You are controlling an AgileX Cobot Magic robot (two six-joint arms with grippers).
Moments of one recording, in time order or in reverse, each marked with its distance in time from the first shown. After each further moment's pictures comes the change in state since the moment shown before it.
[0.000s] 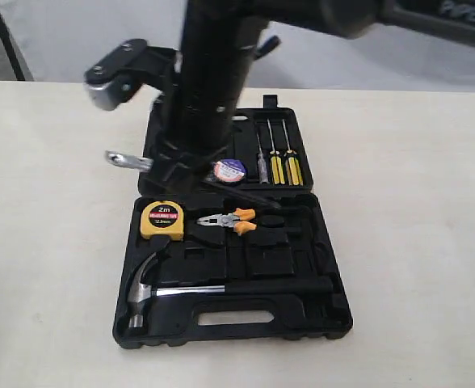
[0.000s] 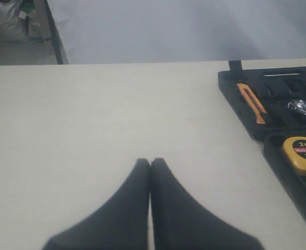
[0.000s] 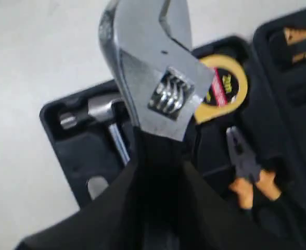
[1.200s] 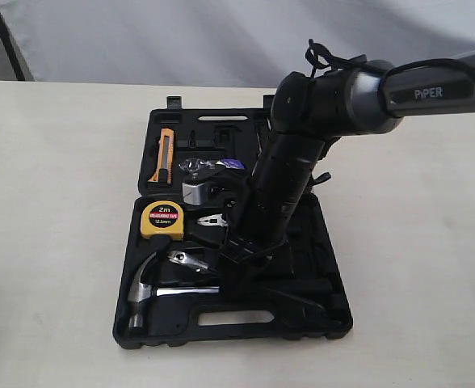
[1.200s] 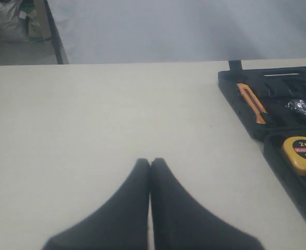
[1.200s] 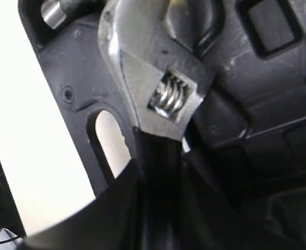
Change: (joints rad) left arm 0.000 0.000 0.000 0.000 0.000 0.000; right arm -0.199 0.134 0.371 0.357 -0.071 -0.328
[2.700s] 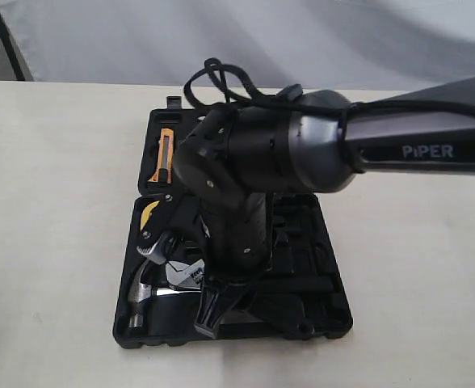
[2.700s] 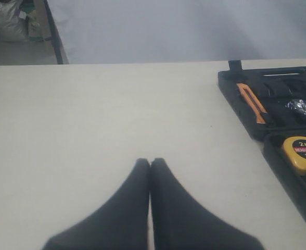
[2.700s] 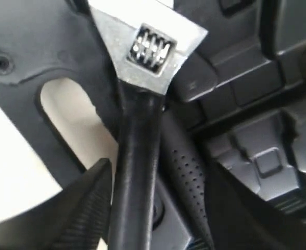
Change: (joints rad) left arm 0.000 0.000 0.000 0.000 0.000 0.000; right arm 0.351 -0.144 0.074 -0.727 -0.141 0.679
